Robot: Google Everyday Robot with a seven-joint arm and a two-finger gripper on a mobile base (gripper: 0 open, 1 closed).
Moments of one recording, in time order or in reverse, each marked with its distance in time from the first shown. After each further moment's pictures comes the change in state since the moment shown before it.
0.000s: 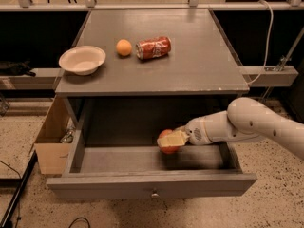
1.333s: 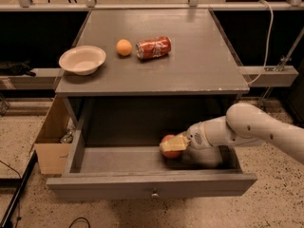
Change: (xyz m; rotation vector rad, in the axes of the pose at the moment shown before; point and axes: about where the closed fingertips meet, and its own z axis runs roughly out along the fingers) arm 0.022 -0.018 0.010 0.024 0.032 0.047
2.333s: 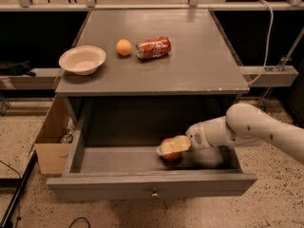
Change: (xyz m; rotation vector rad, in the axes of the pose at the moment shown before) arm 0.000 0.000 0.000 0.000 0.000 0.000
